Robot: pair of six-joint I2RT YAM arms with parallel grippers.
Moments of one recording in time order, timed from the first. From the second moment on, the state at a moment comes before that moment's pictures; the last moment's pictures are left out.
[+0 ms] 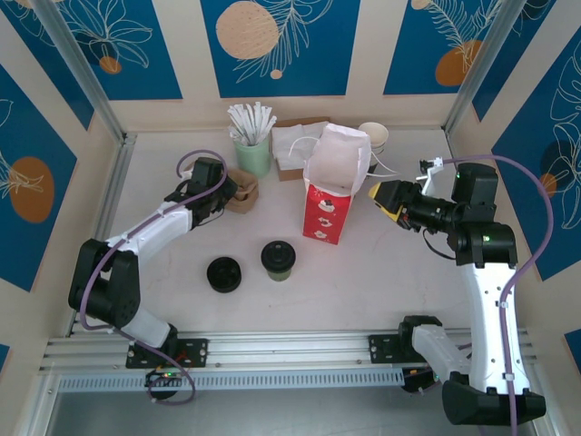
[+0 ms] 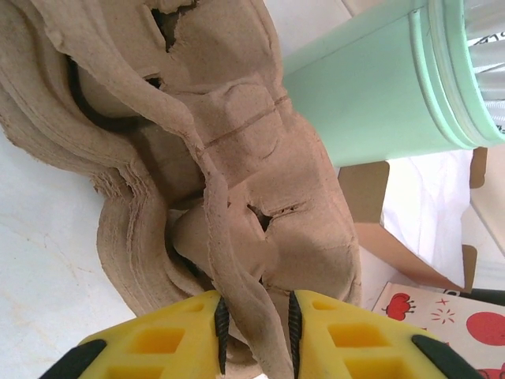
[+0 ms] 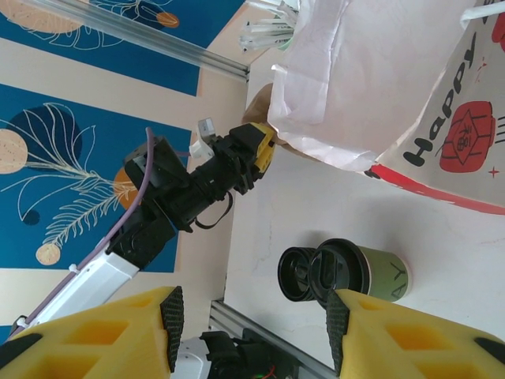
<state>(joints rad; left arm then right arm) -0.36 1.54 1.04 -0.22 -0.10 -1.10 -0.05 0.90 1.21 -0.91 -0.87 0.69</state>
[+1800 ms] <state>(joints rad) -0.36 1.22 1.13 -0.42 -0.07 -0.99 -0.07 0.90 1.21 -0.84 -0.94 0.72</state>
